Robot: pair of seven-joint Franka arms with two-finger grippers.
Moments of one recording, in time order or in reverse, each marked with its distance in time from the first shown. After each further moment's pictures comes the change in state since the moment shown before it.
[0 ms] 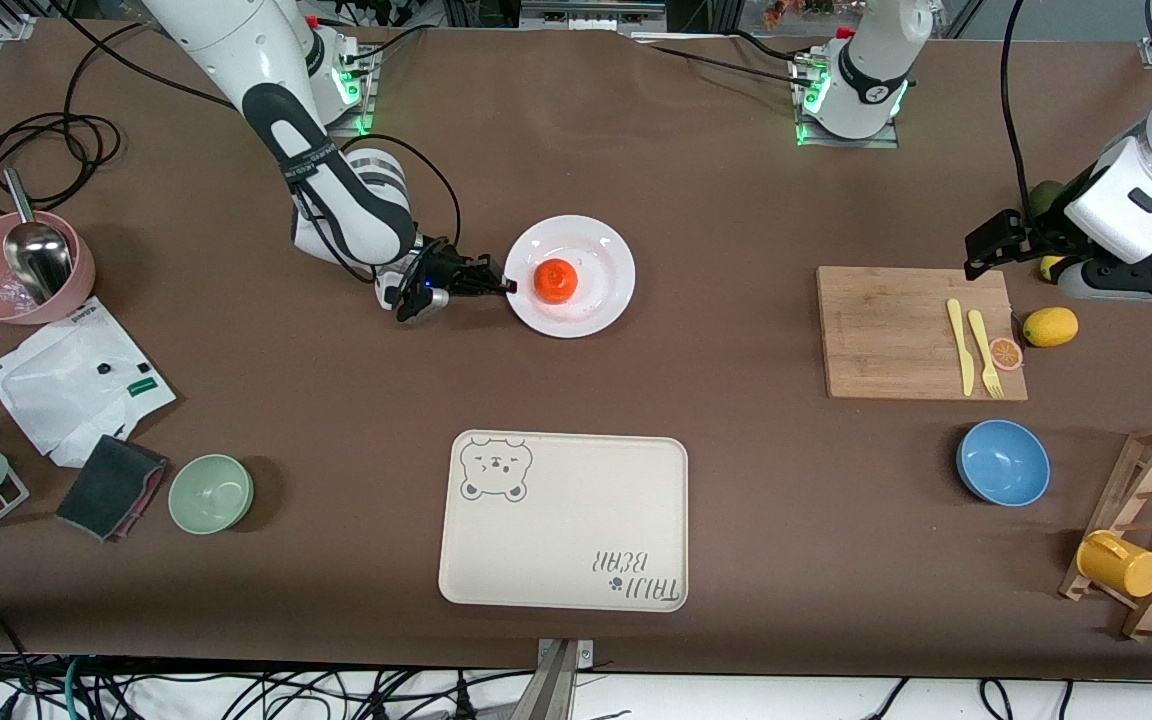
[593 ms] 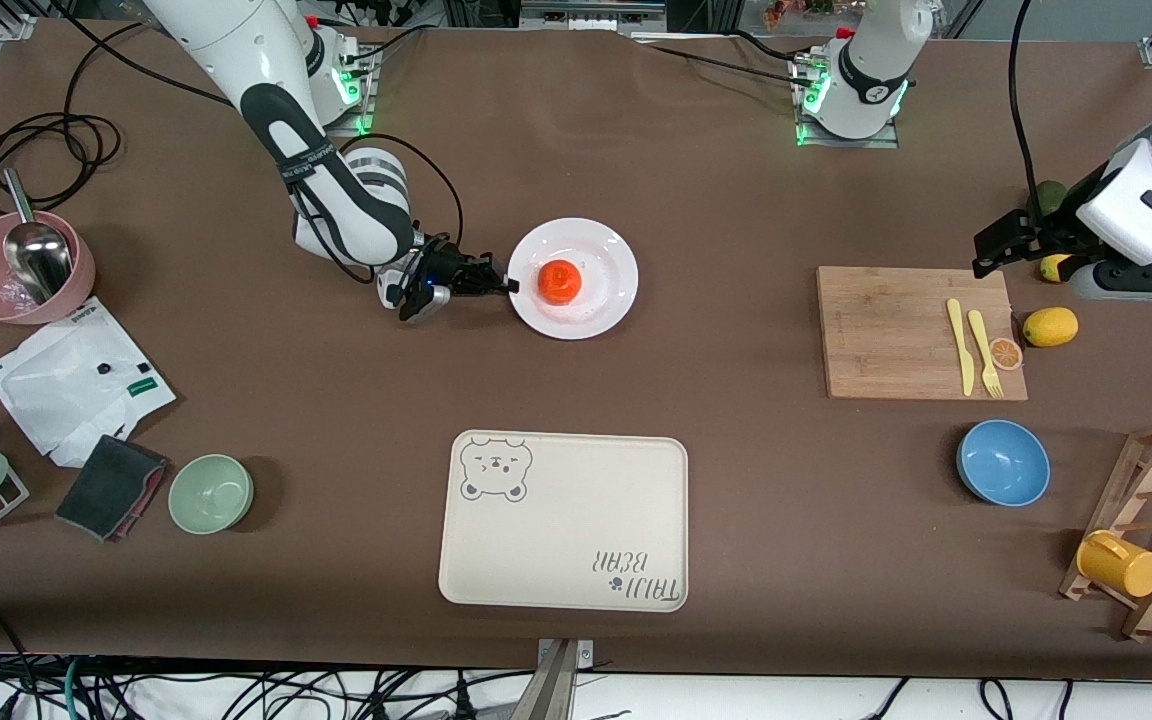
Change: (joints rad) left arm 0.017 0.000 0.006 0.000 0.000 -0.019 0.000; right arm 0.000 0.000 0.003 0.000 0.037 -0.002 -0.048
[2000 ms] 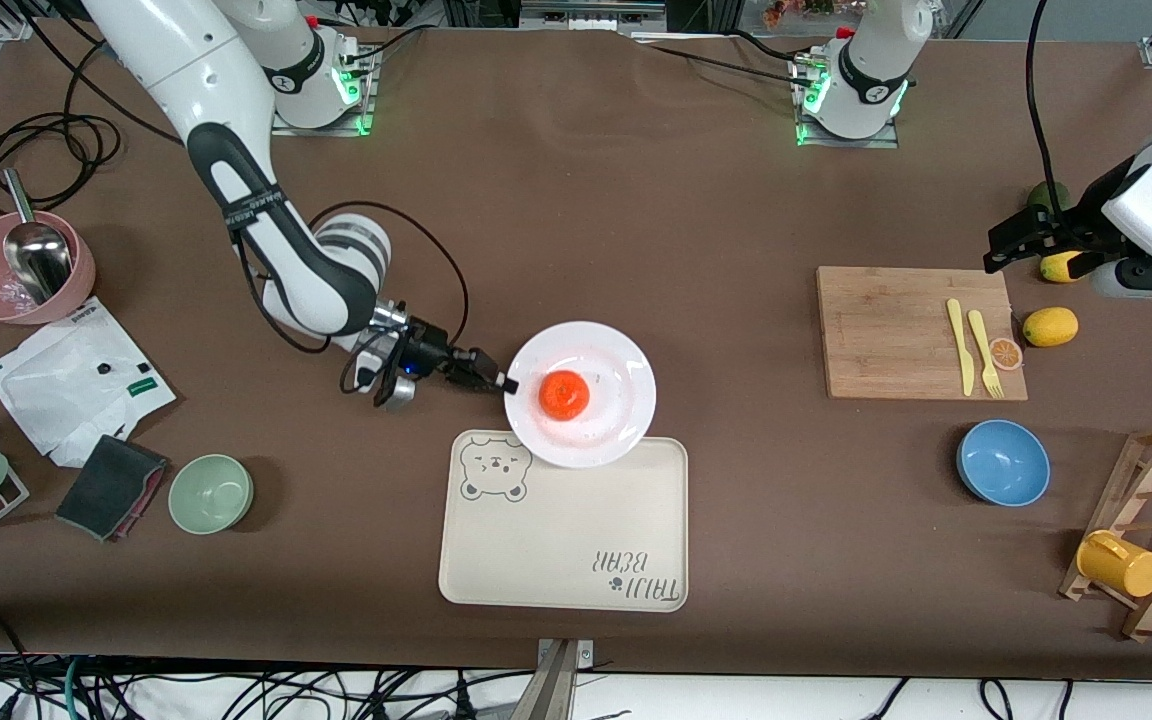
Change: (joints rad) left arm 0.034 0.014 -0.010 0.035 -0.033 -0.037 0.041; right arm -0.067 0.194 -0.023 0.485 -0.080 0.008 0.209
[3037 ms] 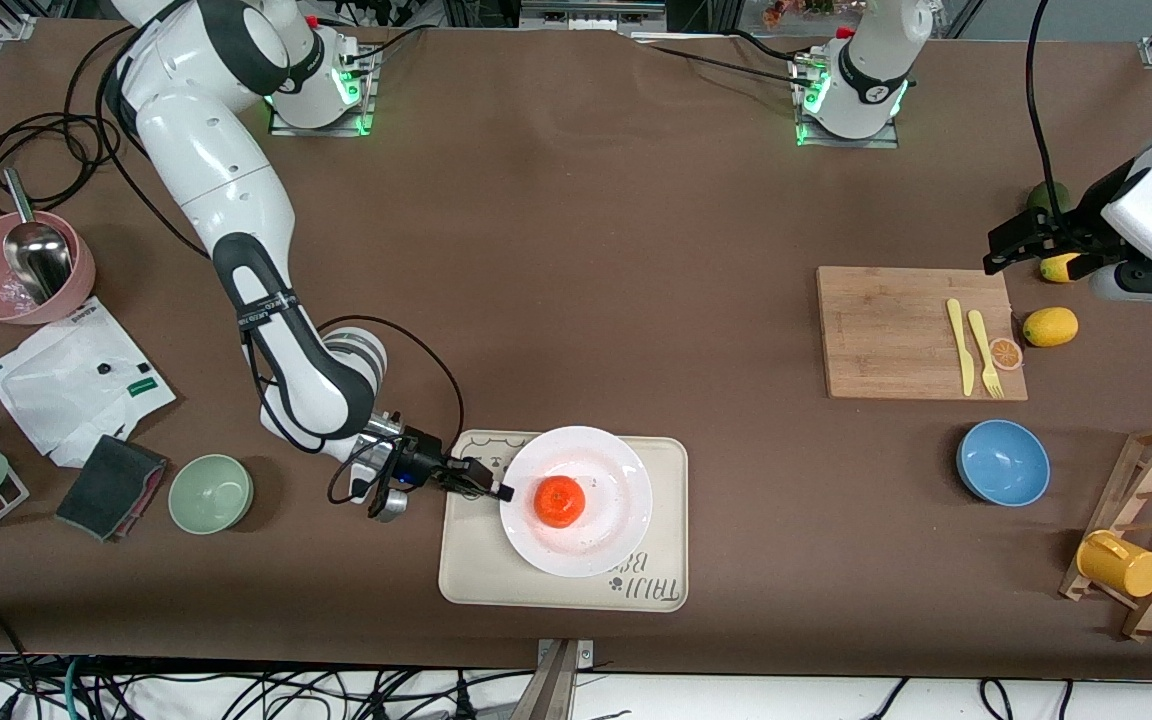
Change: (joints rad) left arm 0.001 0.005 0.000 0.003 0.000 -0.001 0.000; right arm 0.039 0.418 -0.064 0.584 -0.268 -0.068 0.117
